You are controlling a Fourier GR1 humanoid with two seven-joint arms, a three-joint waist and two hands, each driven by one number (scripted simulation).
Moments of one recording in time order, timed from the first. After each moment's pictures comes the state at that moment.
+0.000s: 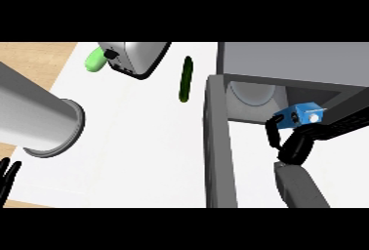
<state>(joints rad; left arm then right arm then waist) 0.46 0.20 0.25 -1.97 0.35 -0.37 -0.26 -0.36 -0.11 -0.01 -0.73 0.04 -1.12 -0.48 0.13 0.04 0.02</state>
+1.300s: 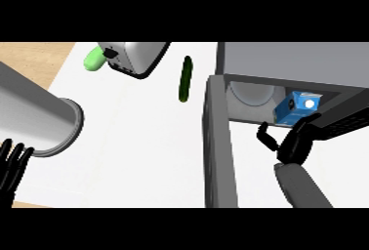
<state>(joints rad) 0.36 0.22 0.24 -1.87 0.32 -0.37 -0.26 -0.41 -0.16 0.13 -0.59 0.11 -1.21 -0.38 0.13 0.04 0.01</state>
